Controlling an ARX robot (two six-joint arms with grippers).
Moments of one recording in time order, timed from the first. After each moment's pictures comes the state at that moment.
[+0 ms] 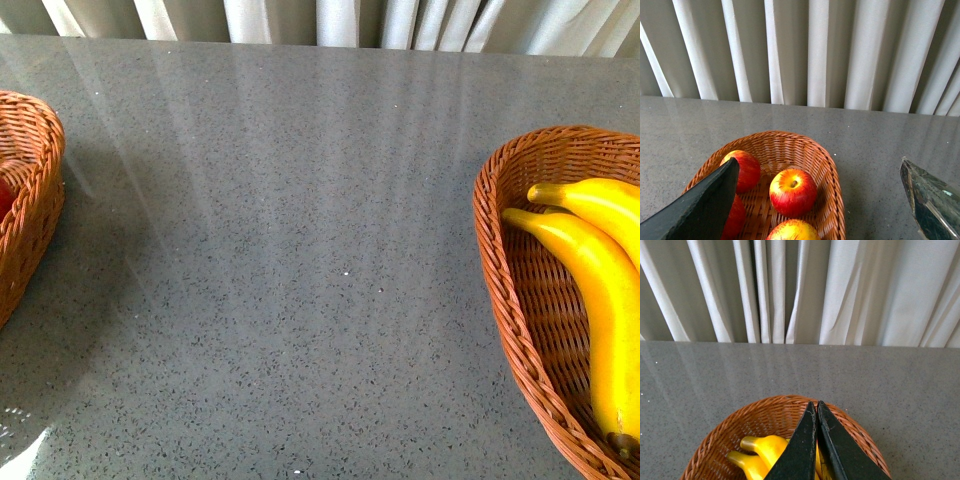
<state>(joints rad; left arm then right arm) 0.00 0.02 0.01 0.00 0.00 0.00 0.00 0.85 0.08 0.76 0.00 -0.01</state>
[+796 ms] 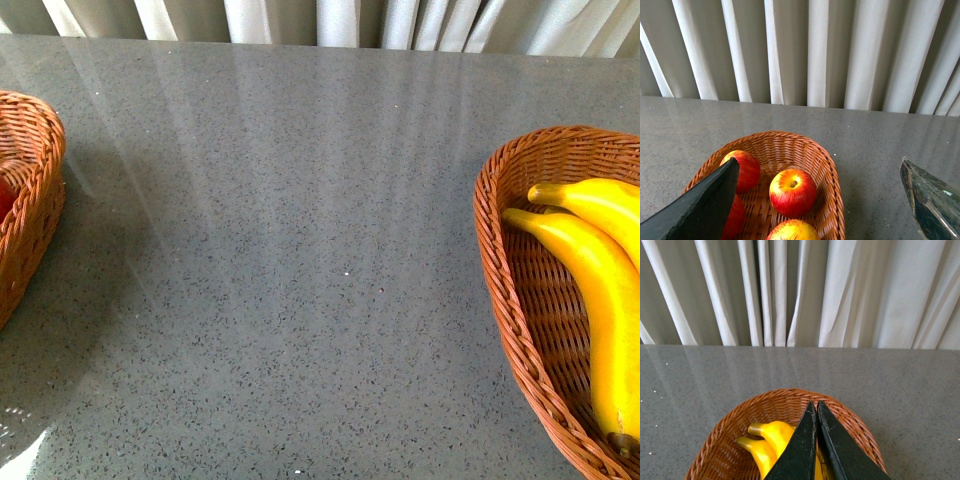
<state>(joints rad) 0.00 0.02 0.01 0.00 0.00 0.00 0.00 0.36 0.02 0.36 0.00 -0.01</state>
